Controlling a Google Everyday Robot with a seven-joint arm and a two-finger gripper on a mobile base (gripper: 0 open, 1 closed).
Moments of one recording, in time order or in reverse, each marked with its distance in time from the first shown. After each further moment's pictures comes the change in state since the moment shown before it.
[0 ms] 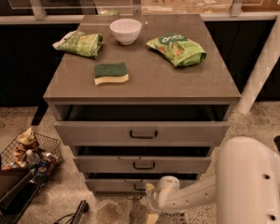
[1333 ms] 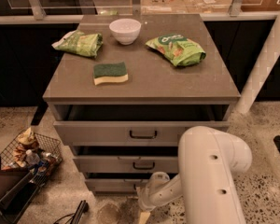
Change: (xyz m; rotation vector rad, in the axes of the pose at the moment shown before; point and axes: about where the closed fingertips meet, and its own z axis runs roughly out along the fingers) arm -0.020 -0.001 0.046 -0.095 -0.019 -0.053
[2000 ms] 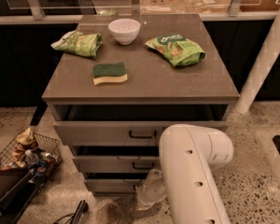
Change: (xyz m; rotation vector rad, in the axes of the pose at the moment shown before) arm 0.001 -0.005 0.023 -0.041 0.037 -0.040
